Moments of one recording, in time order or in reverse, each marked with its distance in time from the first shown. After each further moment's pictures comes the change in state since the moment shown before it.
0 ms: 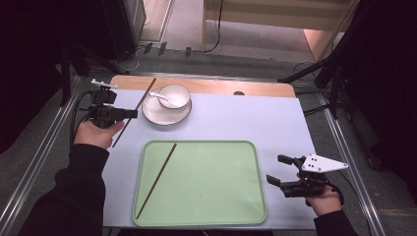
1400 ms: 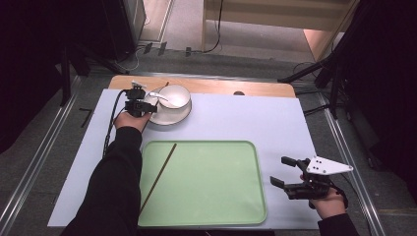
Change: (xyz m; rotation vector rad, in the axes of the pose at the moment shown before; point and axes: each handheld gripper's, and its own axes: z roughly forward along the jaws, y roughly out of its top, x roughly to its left) left arm 0.049 0.035 0.153 0.035 0.077 -0.074; right arm -0.002 -0.007 -0.008 -0.009 -0.002 0.014
